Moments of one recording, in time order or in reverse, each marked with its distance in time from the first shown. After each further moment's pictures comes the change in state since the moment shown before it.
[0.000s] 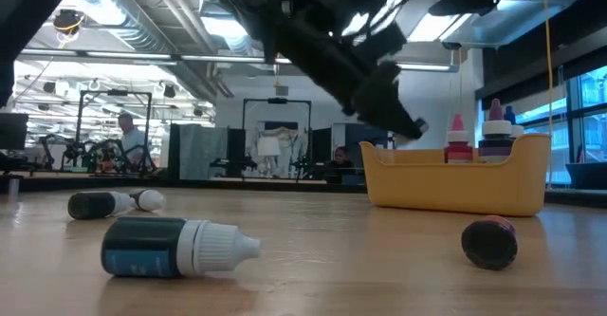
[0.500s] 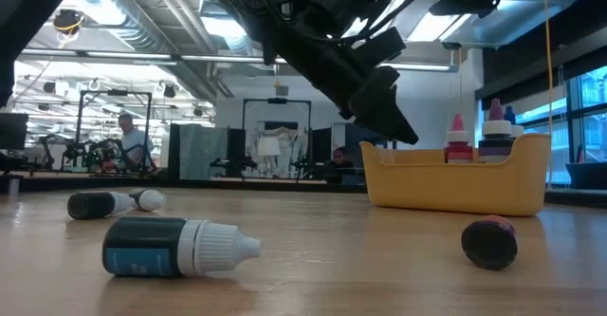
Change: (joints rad) left arm 0.006 0.002 -0.002 -0.020 -0.008 -0.002; right arm 0.000 0.006 0.000 0.001 -0.053 0.027
